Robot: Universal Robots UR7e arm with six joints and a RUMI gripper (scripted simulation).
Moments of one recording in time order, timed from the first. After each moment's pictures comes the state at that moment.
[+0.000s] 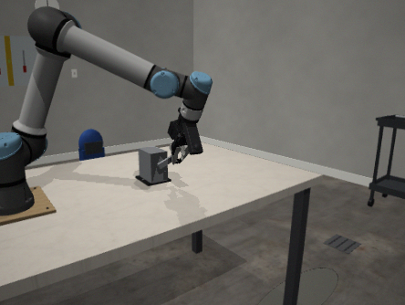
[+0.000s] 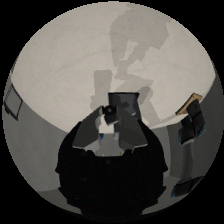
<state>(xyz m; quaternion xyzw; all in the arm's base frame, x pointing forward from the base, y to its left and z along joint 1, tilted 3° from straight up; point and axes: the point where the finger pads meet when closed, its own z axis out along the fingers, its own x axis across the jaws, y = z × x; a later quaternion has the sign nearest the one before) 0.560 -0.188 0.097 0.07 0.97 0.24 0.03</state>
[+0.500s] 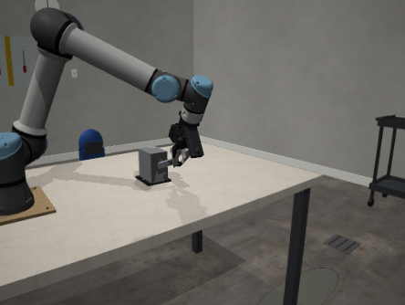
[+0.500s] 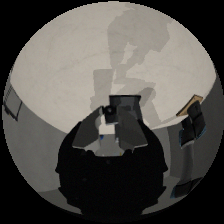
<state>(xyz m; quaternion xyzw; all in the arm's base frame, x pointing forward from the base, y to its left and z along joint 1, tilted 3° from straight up) 0.564 -0.189 0.085 0.07 0.97 0.24 0.03</state>
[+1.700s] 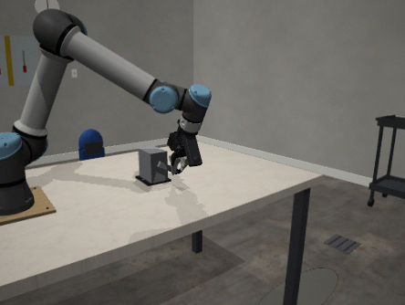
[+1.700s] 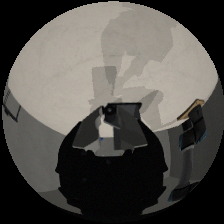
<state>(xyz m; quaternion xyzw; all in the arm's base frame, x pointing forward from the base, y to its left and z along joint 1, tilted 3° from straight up) 0.558 -0.189 0.055 0.07 0.97 0.24 0.03</state>
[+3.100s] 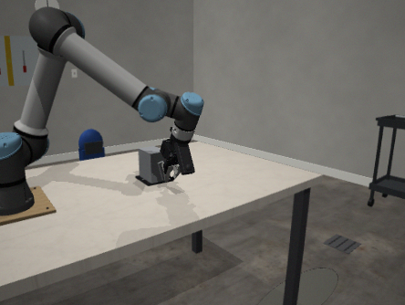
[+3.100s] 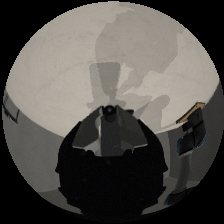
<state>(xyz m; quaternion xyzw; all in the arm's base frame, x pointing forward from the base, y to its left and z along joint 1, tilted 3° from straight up) 0.527 -0.186 0.030 0.07 0.97 0.24 0.03</state>
